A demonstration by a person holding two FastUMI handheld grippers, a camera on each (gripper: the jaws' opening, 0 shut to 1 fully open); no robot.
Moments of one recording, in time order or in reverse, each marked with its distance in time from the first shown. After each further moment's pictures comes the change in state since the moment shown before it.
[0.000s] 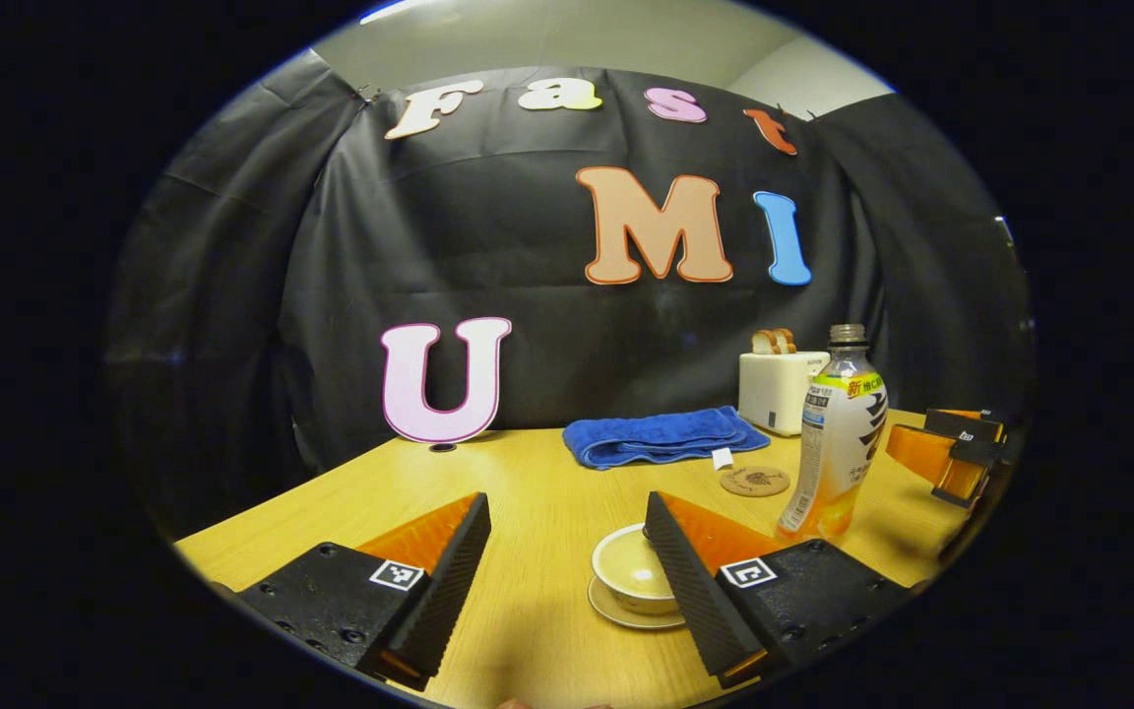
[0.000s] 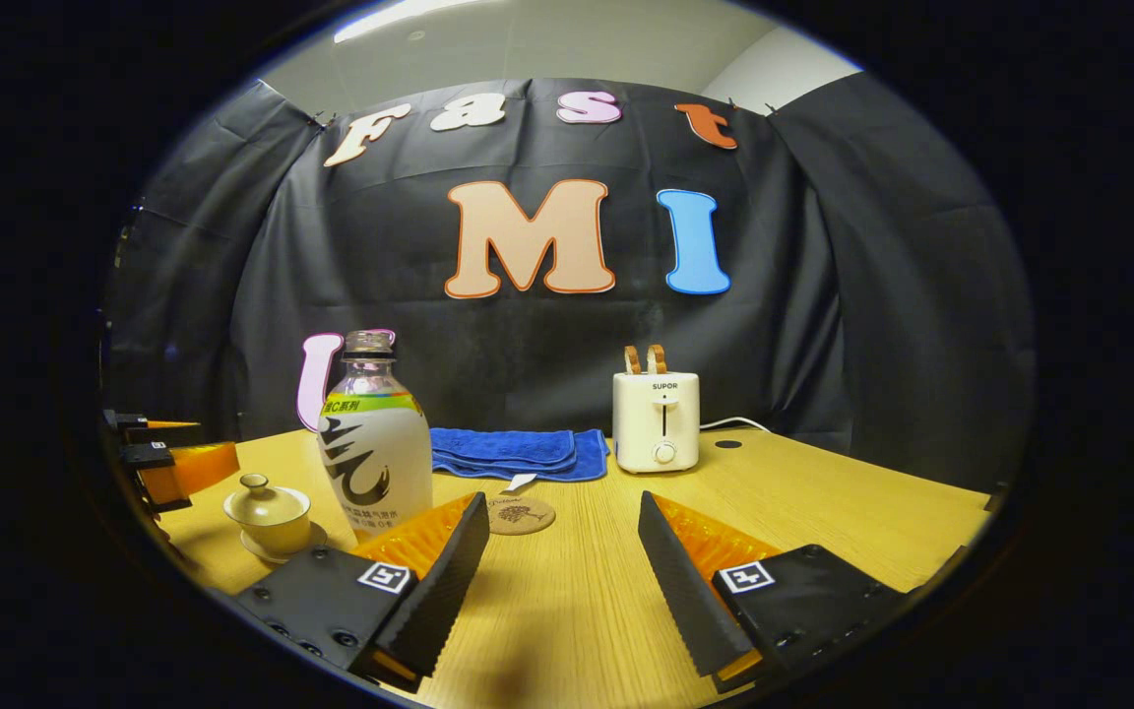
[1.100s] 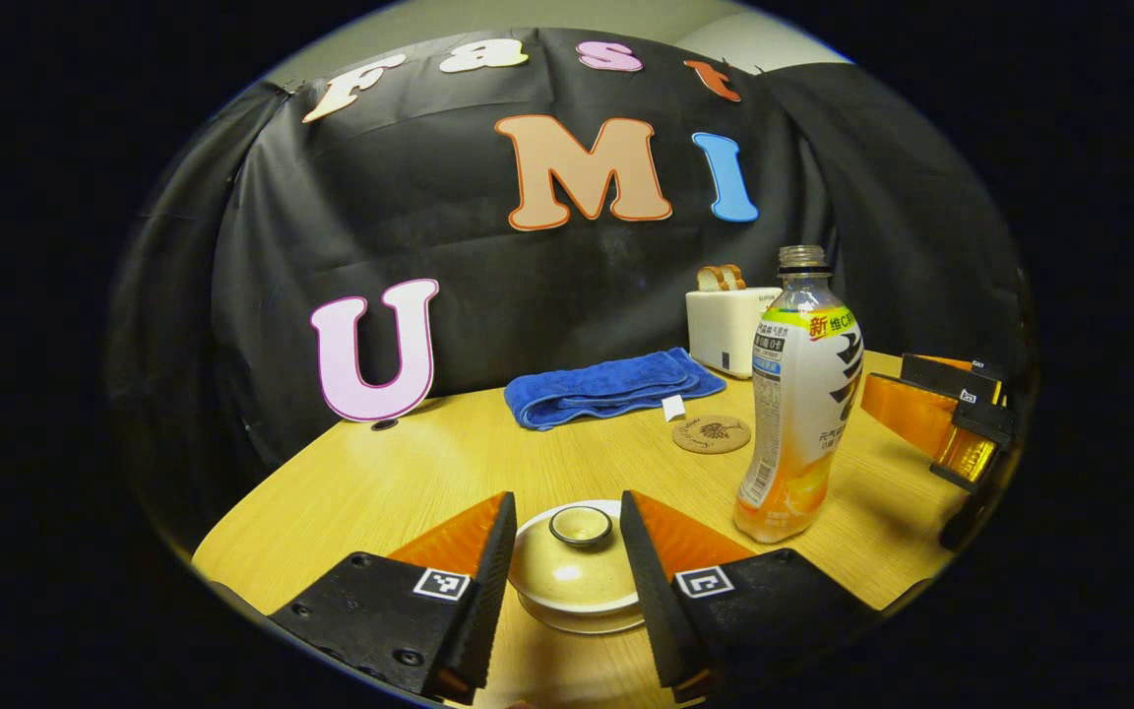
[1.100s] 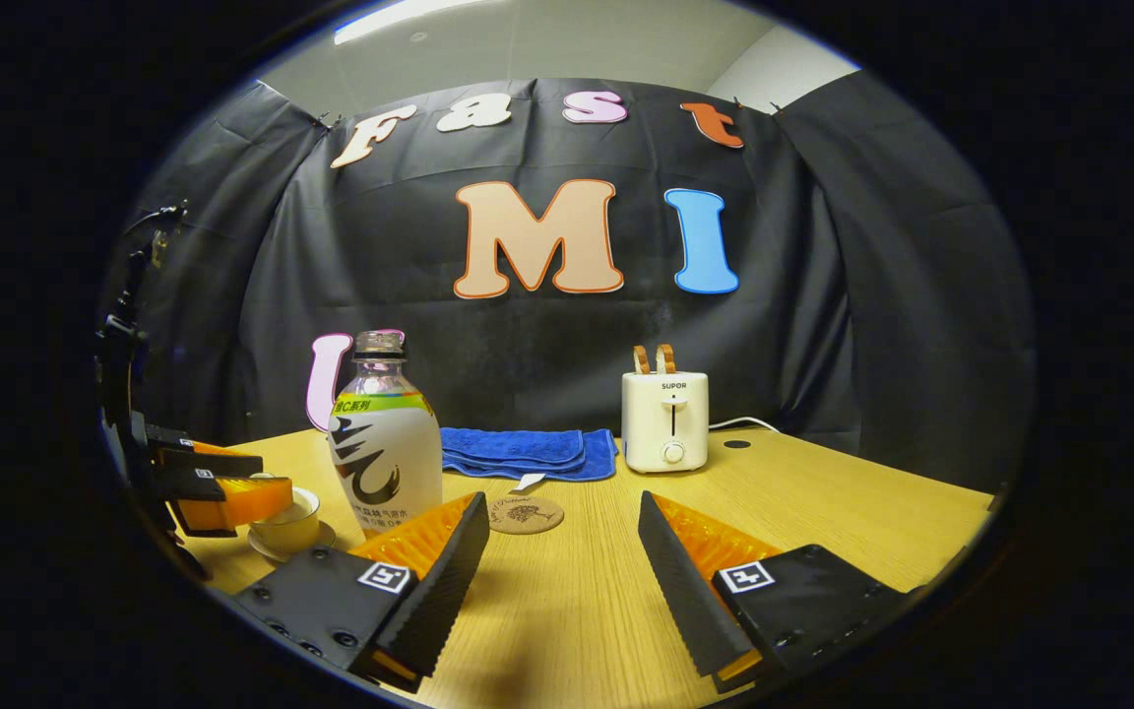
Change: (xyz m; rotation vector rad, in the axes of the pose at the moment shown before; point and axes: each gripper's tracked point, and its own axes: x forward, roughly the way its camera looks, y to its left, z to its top) left arm 0.023 -0.047 -0.025 0.091 0.160 -0.137; right arm -0.001 0.006 0.001 0.002 0.003 0.027
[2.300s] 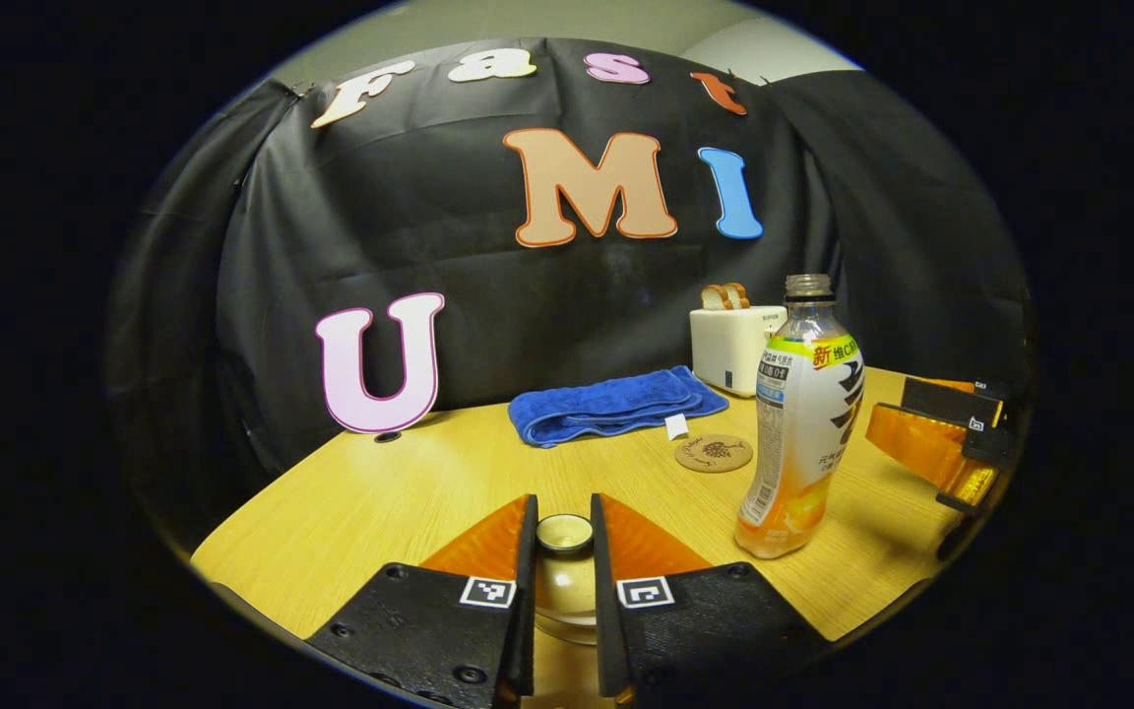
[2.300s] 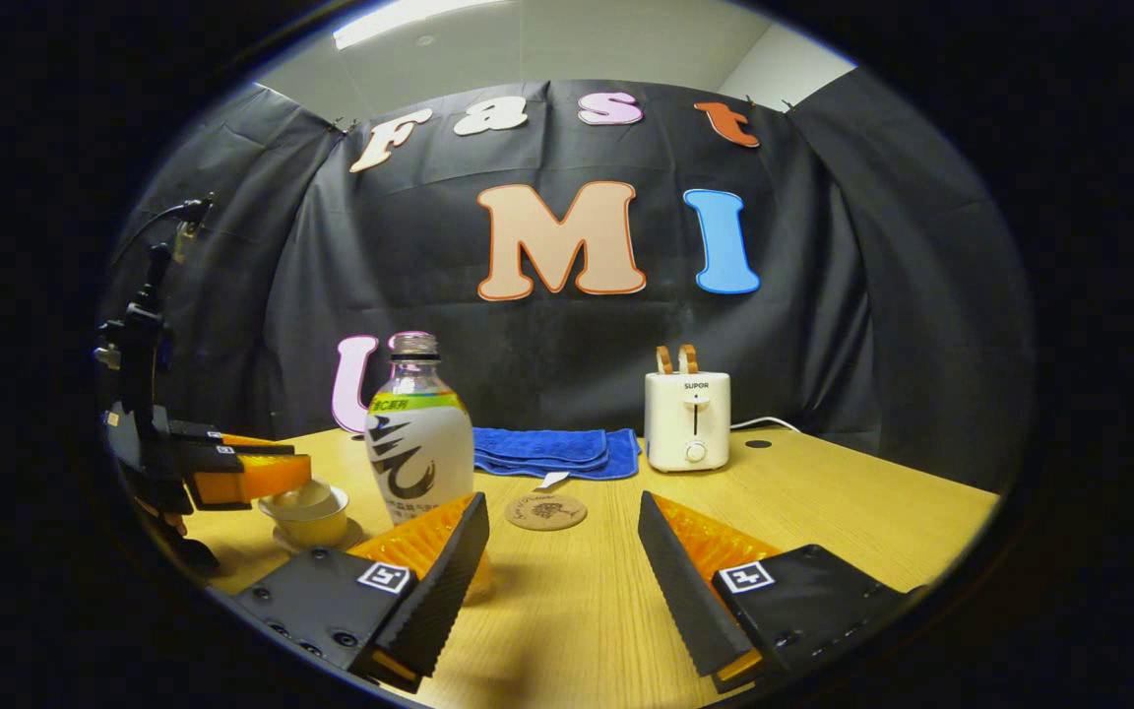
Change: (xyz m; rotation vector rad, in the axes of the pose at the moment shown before) left arm -0.005 0.010 0.016 -0.017 -0.062 0.021; right arm -0.015 0.017 0.000 0.005 0.002 0.088
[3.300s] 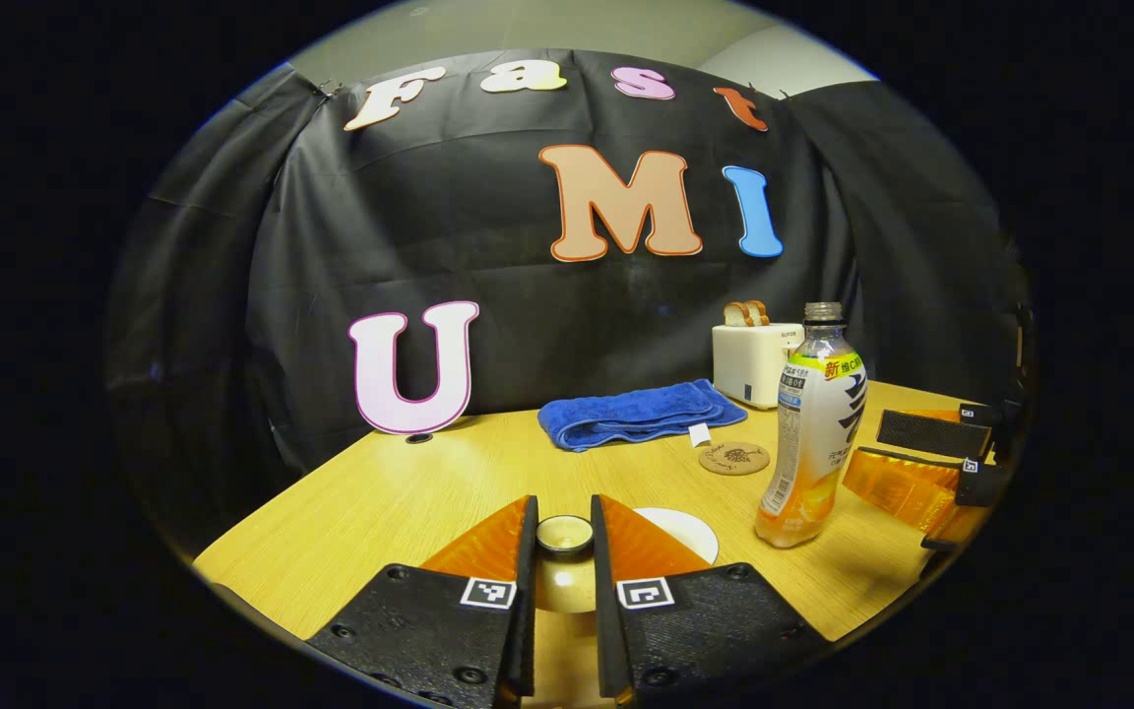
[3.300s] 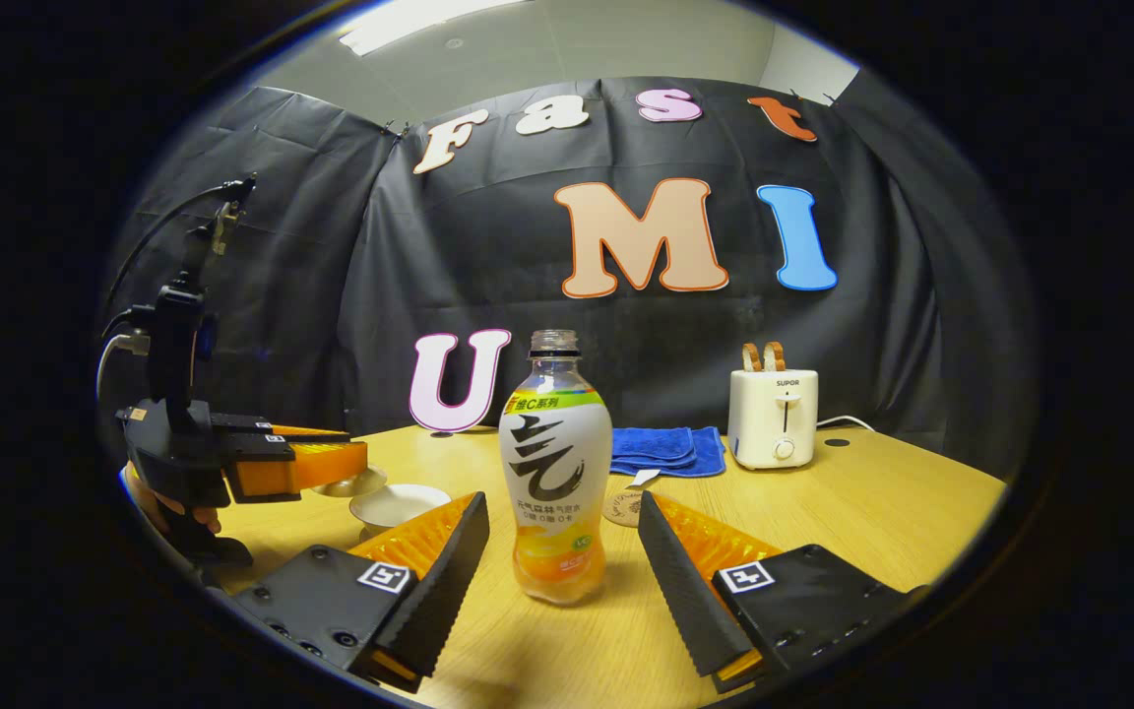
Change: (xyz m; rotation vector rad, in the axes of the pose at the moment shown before) left arm -0.027 0.031 0.002 -0.034 -0.032 0.049; right arm -0.002 0.076 -0.004 0.004 0.012 0.200
